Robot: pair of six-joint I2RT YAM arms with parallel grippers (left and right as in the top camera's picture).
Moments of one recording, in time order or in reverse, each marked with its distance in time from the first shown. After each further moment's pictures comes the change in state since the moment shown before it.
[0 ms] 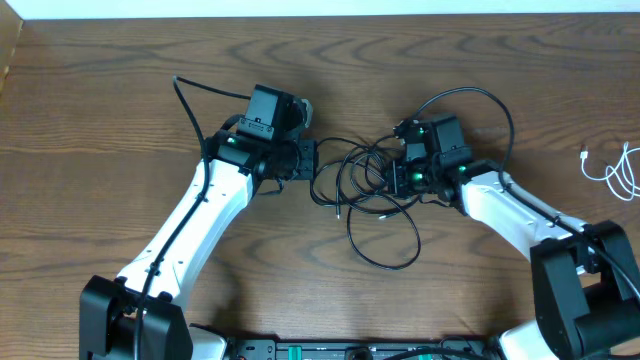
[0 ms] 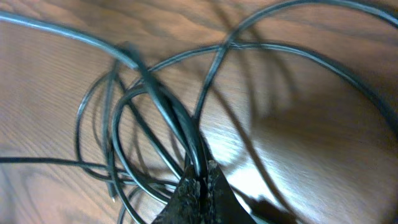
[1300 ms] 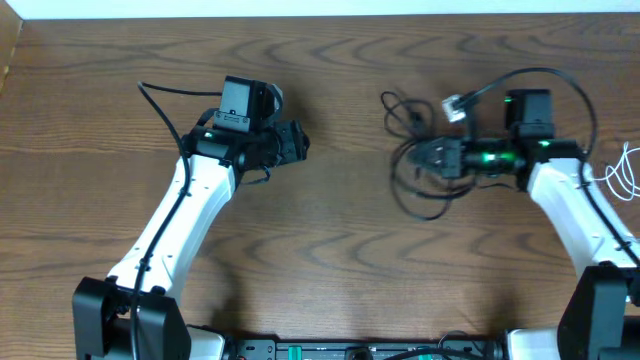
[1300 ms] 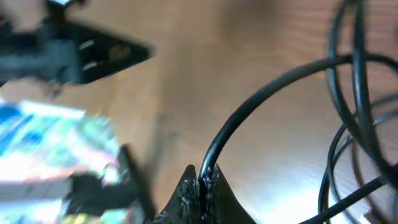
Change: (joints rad) left arm 0.106 0.005 0.000 0.075 0.033 -0.131; right arm -0.270 -0.115 0.130 -0.290 -0.692 -0.261
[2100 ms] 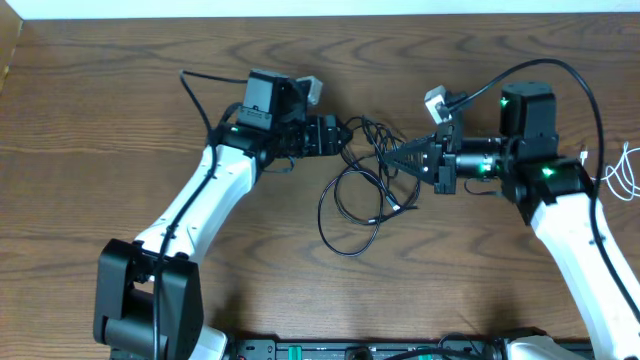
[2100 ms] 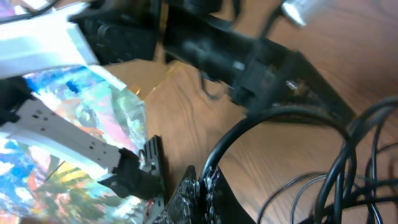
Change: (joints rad) left arm -0.072 0.114 0.000 0.266 0.264 0.072; right arm 0.122 -0.266 0.005 0.118 -0.107 0.019
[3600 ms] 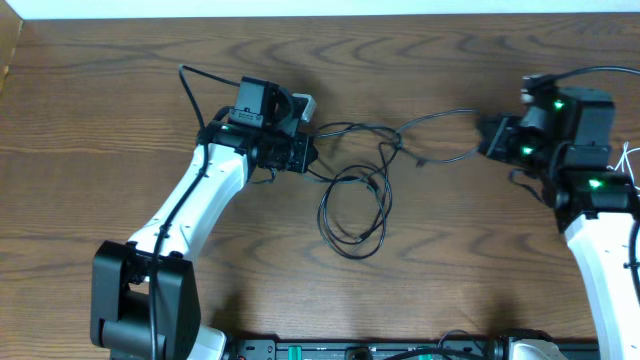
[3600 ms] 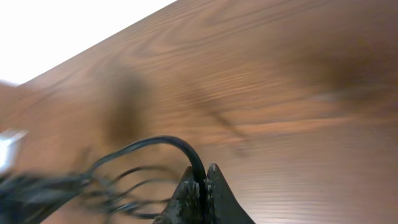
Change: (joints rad) left arm 0.063 -0.007 0.000 -0.230 -0.090 0.291; right arm -0.210 -0.072 0.014 -0.133 0.885 0.350
